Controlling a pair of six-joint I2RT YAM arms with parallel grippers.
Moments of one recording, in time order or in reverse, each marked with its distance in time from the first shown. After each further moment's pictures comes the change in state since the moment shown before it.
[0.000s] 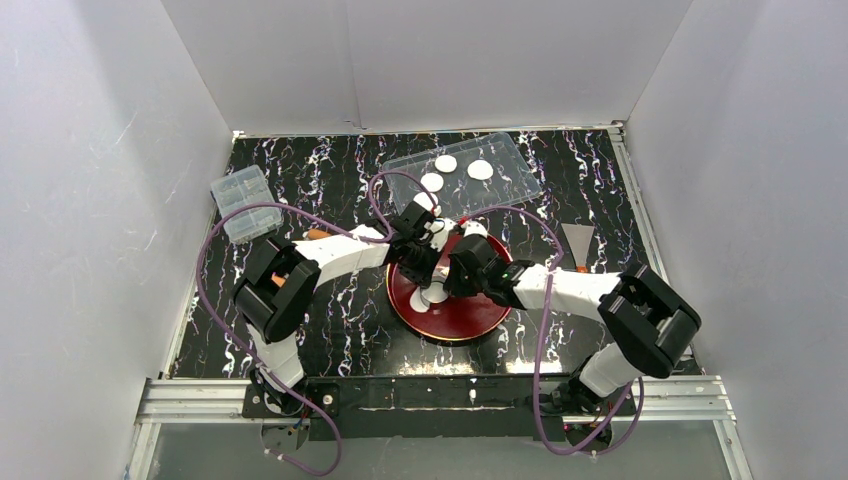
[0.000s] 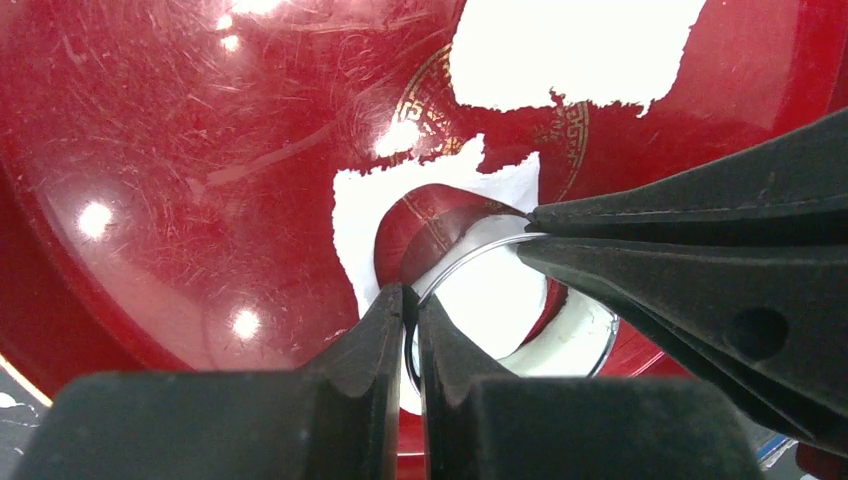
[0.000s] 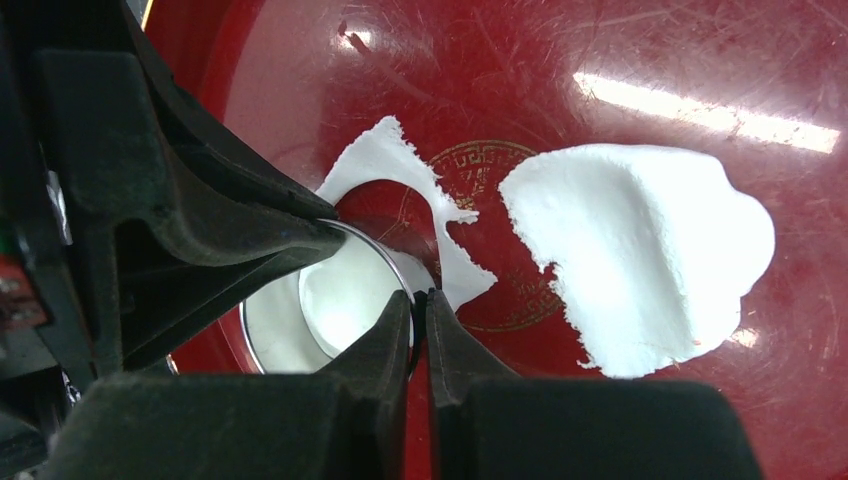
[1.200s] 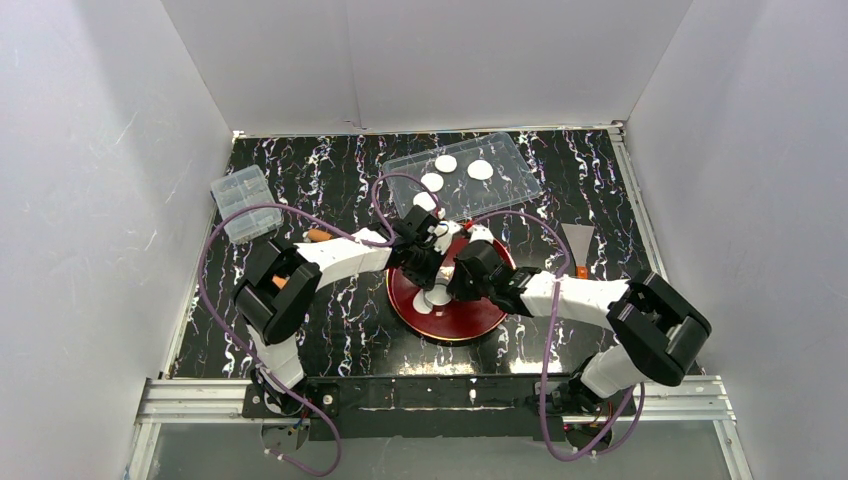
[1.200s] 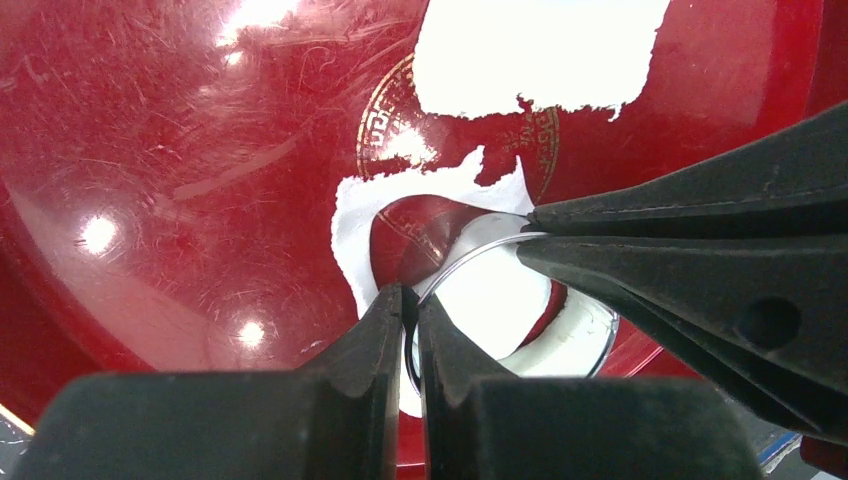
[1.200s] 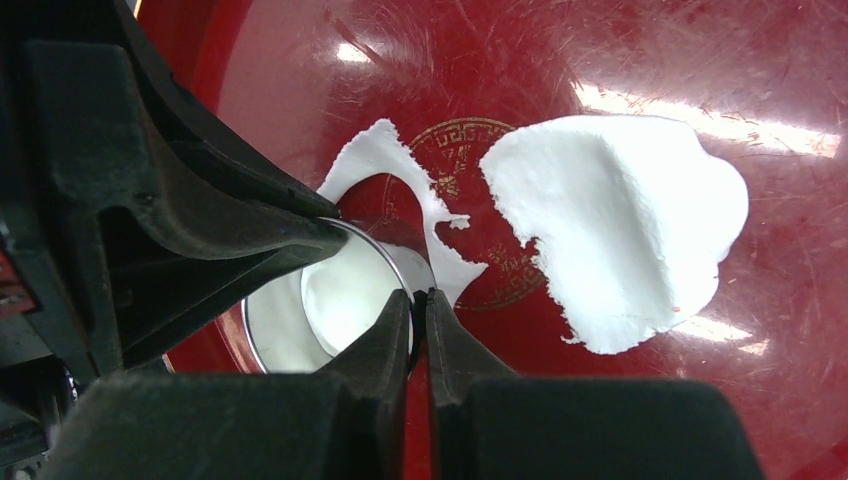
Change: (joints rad) left arm -0.026 -0.006 -0.014 0.027 -0.010 -0.003; right arm 0.007 -0.045 -0.055 0.027 0.025 0.013
